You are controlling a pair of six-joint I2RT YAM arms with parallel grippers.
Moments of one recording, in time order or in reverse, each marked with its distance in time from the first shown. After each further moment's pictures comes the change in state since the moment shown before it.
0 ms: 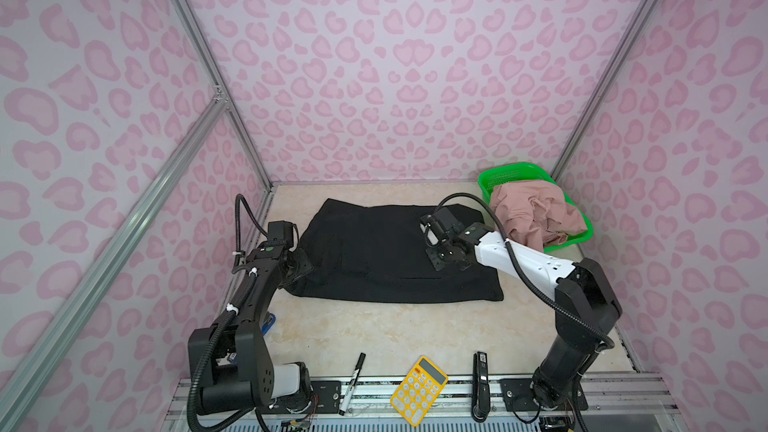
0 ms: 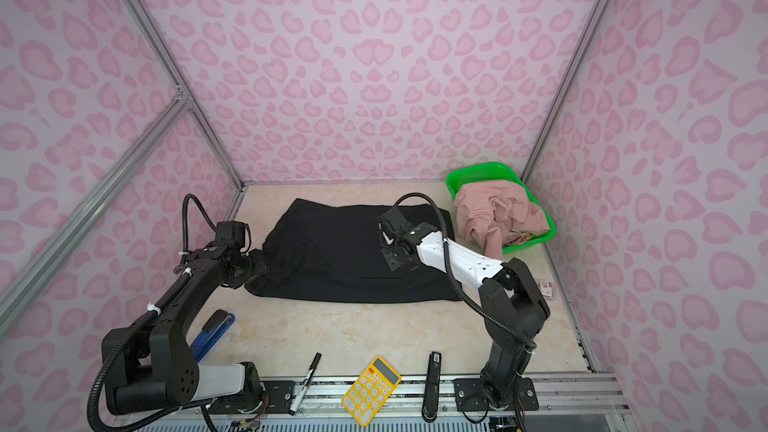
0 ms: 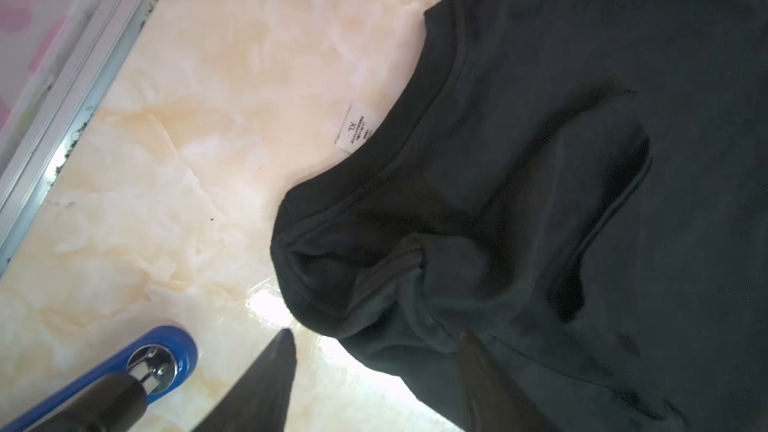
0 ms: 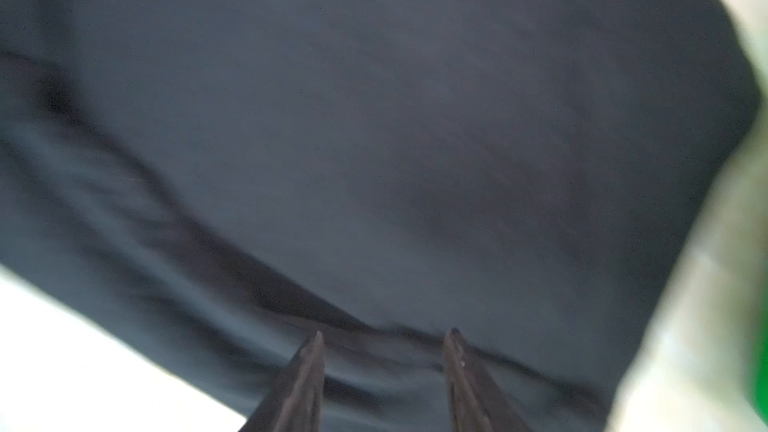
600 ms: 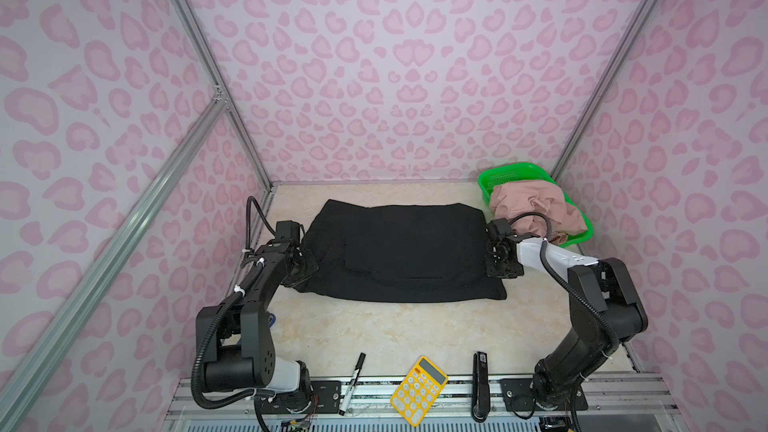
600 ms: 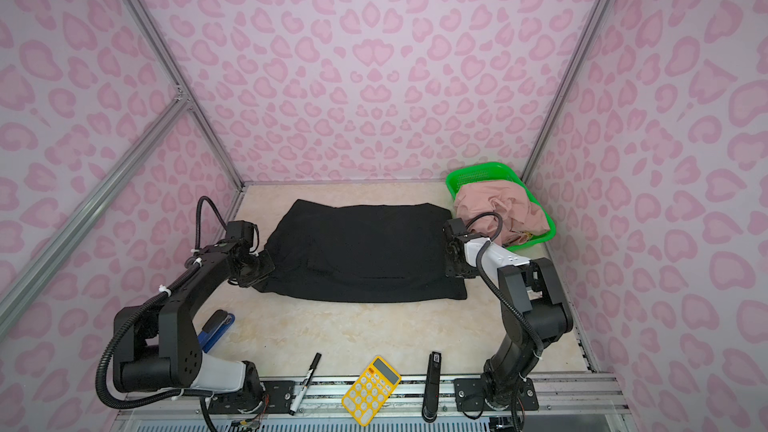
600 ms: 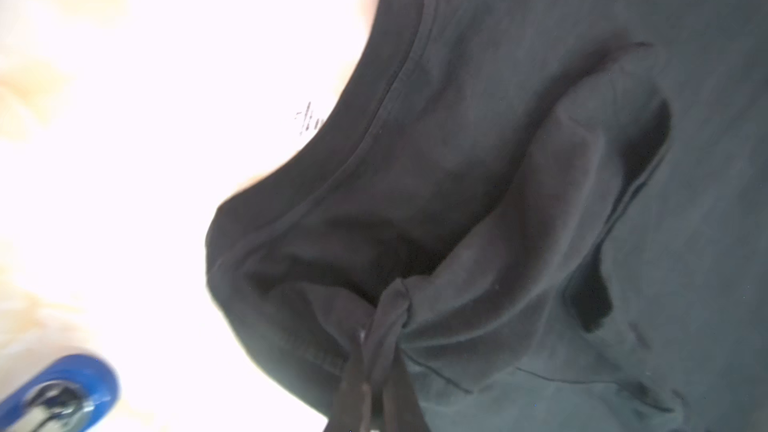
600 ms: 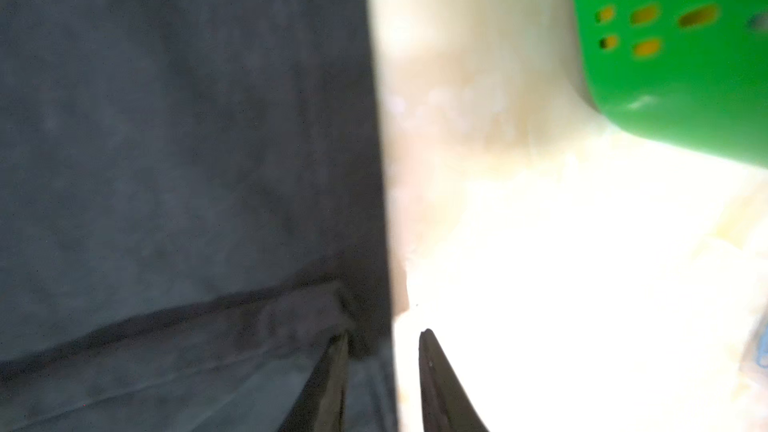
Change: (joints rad) left arm -0.013 0.113 0.017 0.011 0.063 0.005; right arm -0.492 -0.113 -0.389 0.000 0.164 0.169
